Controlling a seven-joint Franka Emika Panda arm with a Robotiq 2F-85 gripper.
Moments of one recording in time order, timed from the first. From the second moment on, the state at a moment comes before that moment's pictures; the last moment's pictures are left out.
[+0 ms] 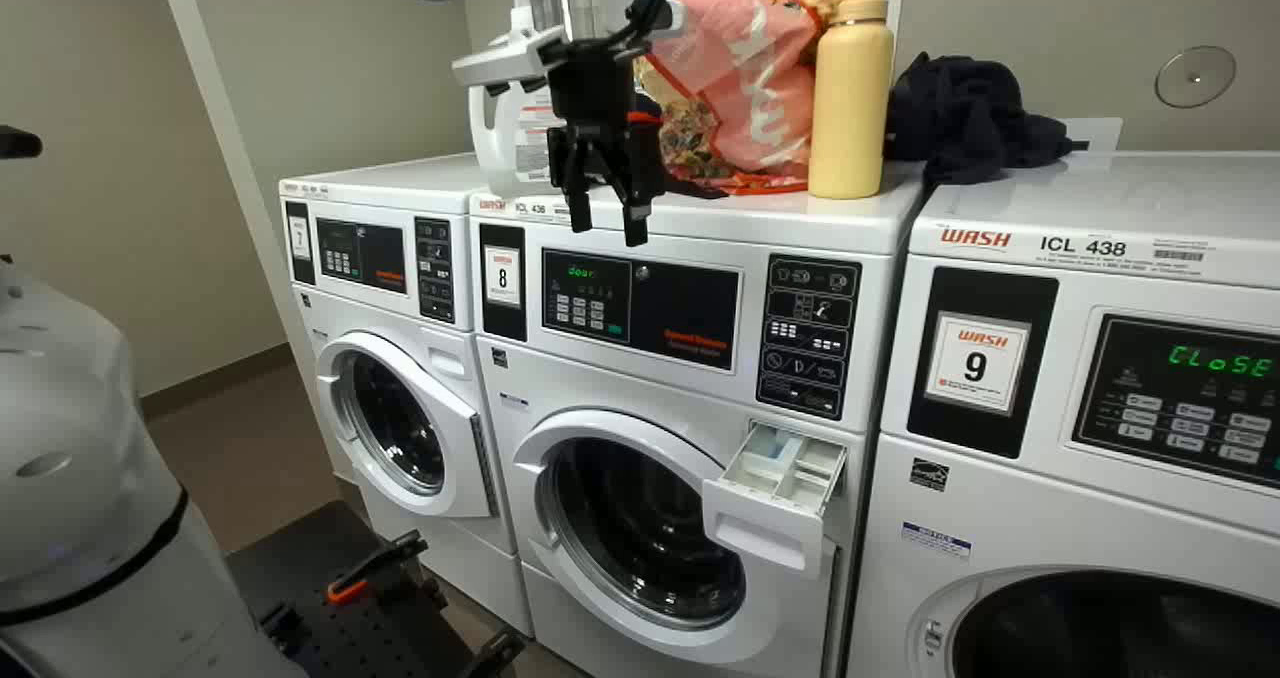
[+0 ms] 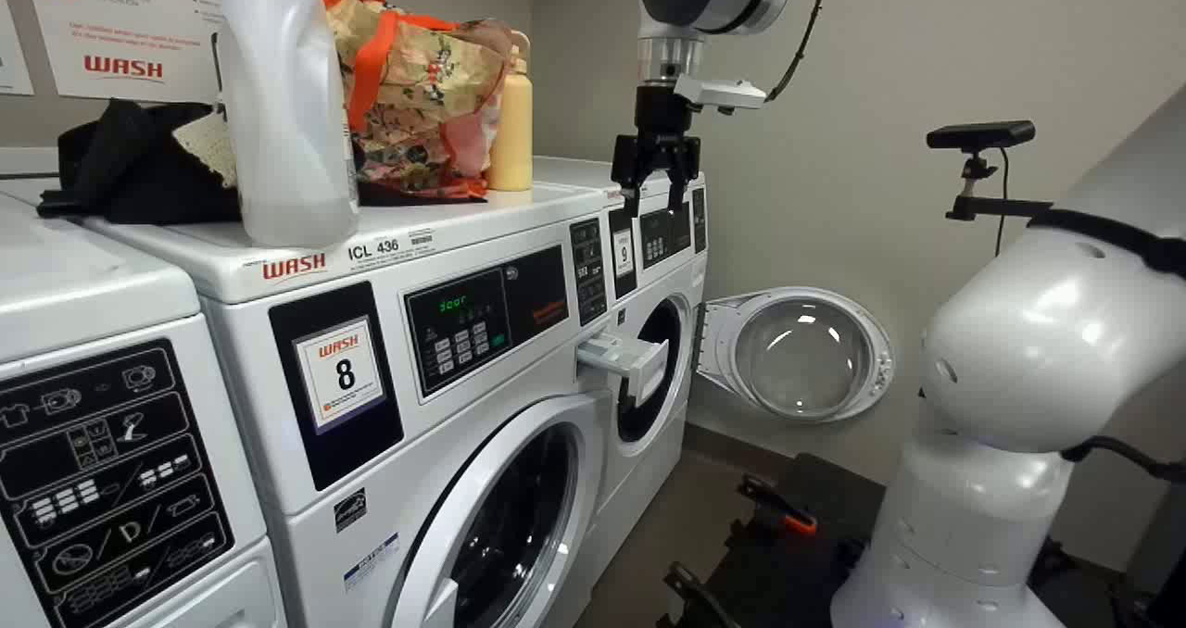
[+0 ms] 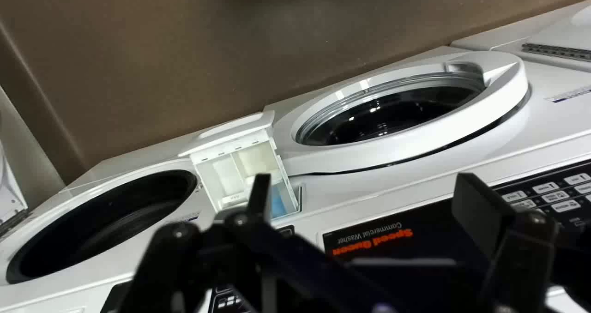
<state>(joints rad) -0.10 -0.46 -0.12 -2.31 -0.07 1.89 -0.04</state>
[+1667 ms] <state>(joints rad) -0.24 -0.17 -0.24 -2.53 0.12 2.35 0.19</state>
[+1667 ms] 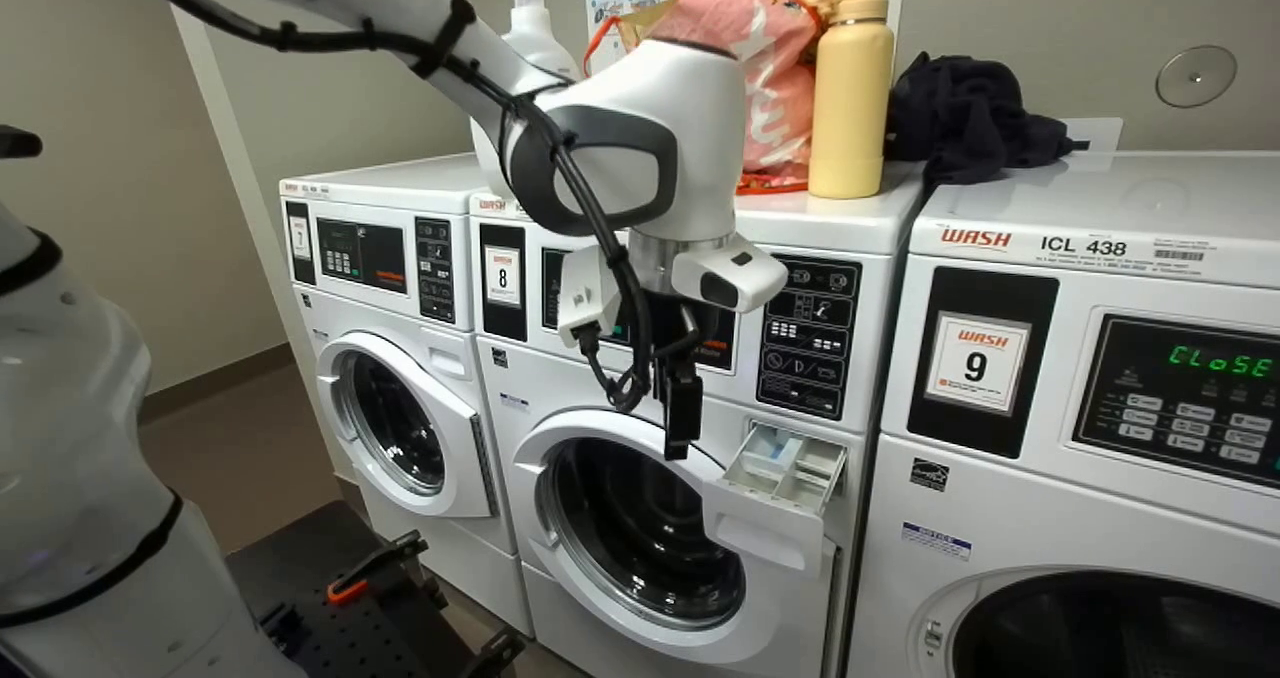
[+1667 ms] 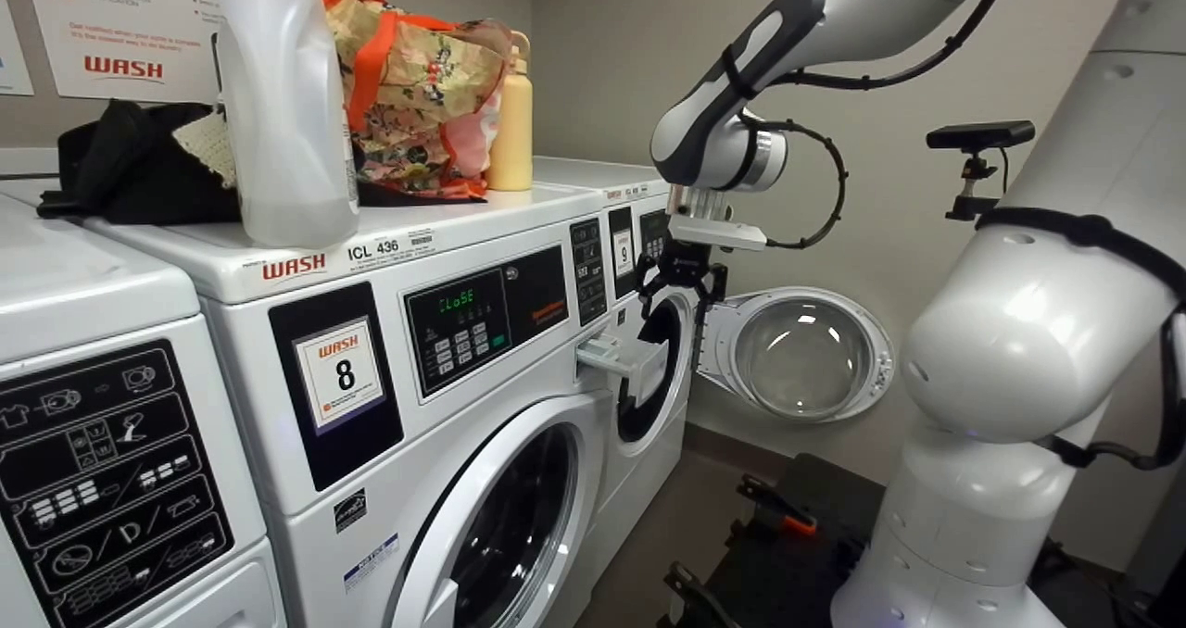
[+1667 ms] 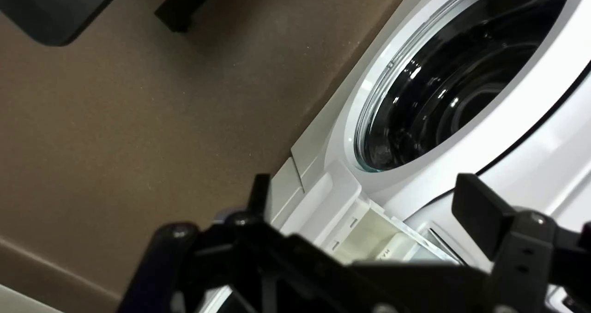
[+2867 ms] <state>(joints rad) -0.28 -0.01 -0.26 -2.63 0.18 2.57 0.44</state>
